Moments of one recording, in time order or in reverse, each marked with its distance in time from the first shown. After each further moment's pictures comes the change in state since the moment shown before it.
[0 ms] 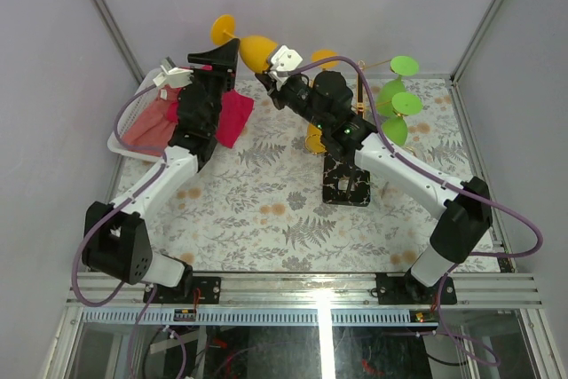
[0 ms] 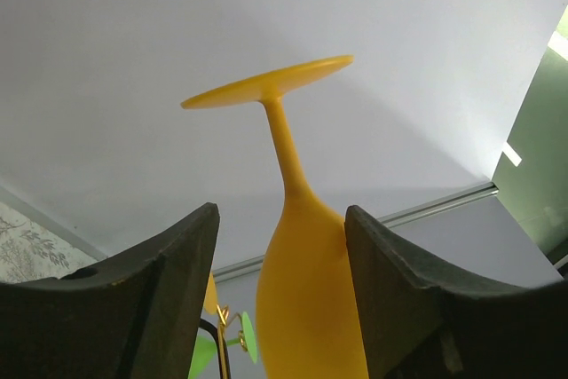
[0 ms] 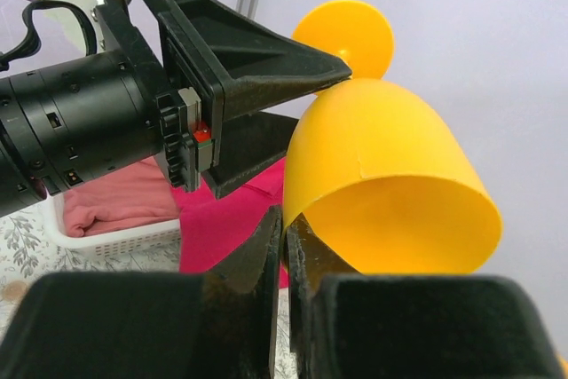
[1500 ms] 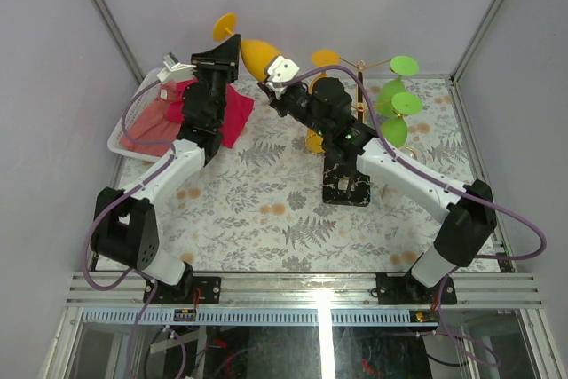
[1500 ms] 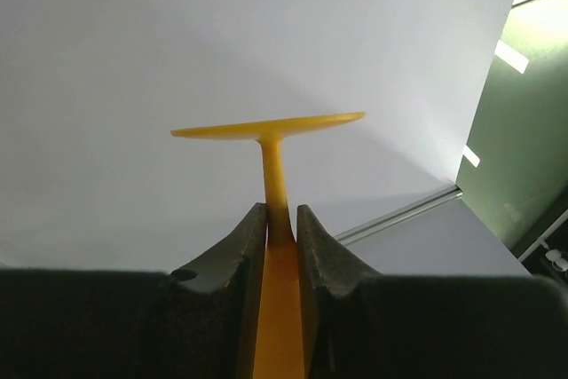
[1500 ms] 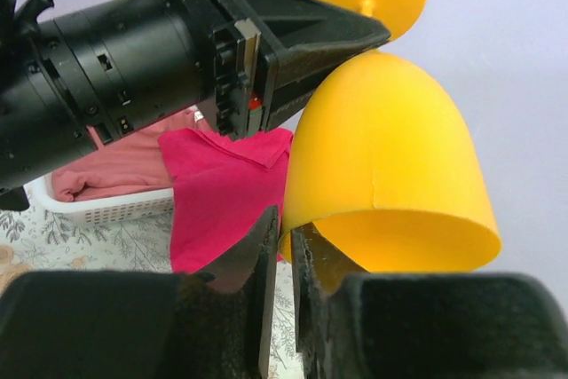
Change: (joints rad) left arm -0.006 0.097 0.037 0.171 -0.013 0.003; right arm 0.013 -0.029 -0.050 -0.034 0.028 -0.063
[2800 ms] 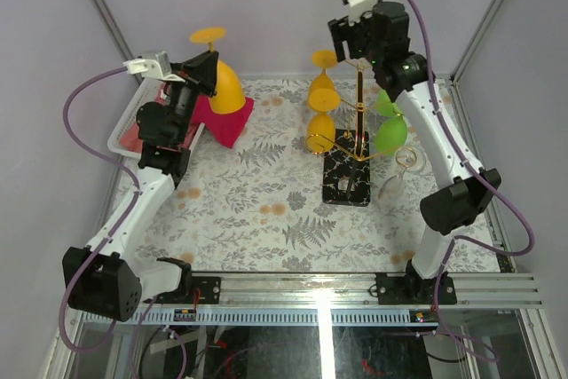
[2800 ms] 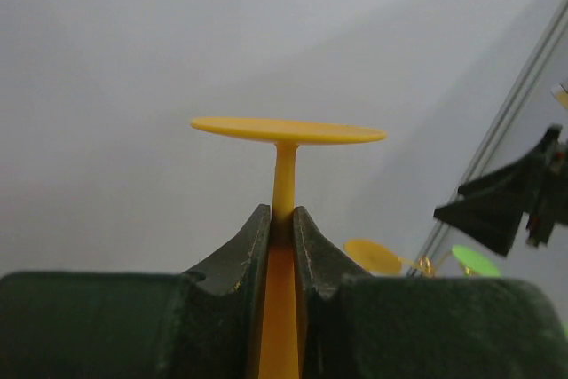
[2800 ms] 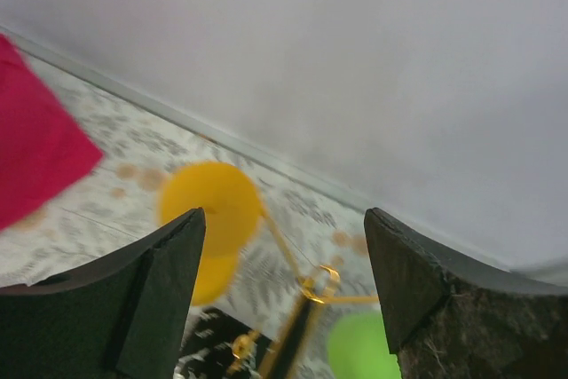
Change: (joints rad) left arm 0.131 -0.309 -0.109 -0.077 0.336 0.906; right arm -0.373 0.183 0.589 -0.661 0.129 0.110
